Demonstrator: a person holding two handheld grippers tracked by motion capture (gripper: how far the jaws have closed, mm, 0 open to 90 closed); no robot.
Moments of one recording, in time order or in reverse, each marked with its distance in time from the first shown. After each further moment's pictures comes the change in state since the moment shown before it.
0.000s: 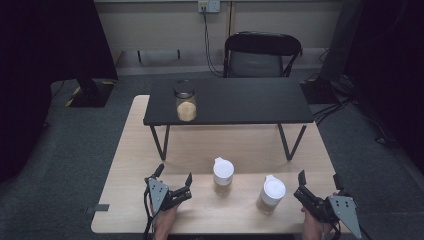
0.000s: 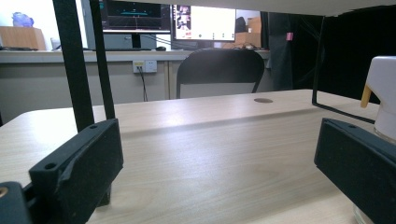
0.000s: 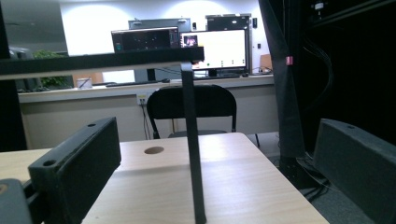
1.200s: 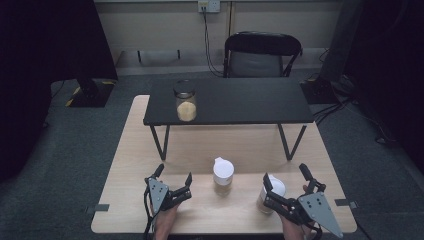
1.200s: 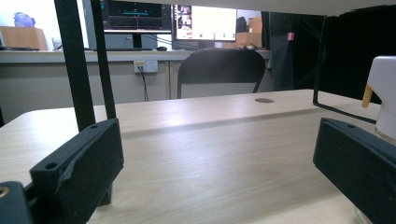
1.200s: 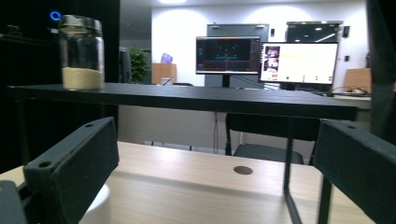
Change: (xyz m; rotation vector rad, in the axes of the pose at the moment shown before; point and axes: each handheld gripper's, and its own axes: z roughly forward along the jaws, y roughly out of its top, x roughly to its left) left arm 0.000 0.000 0.000 0.000 0.004 0.000; right arm 0.080 0.050 -0.015 -0.006 0.336 -0.060
